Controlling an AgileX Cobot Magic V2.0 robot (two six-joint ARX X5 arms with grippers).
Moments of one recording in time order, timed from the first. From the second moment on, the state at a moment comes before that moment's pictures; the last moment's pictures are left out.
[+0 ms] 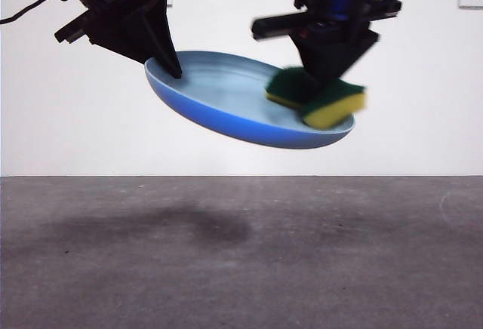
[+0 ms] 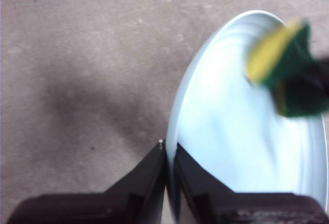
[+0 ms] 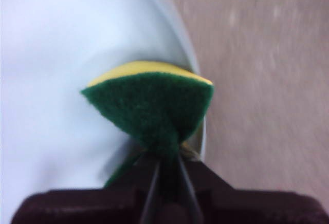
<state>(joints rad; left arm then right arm) -0.55 1.37 1.11 -0.47 0.14 -0.21 0.74 1.54 1.26 -0.65 0.40 0.03</state>
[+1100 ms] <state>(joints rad) -0.54 1.37 1.11 -0.41 0.20 -0.23 0.73 1.54 1.26 -0.67 0.48 0.00</state>
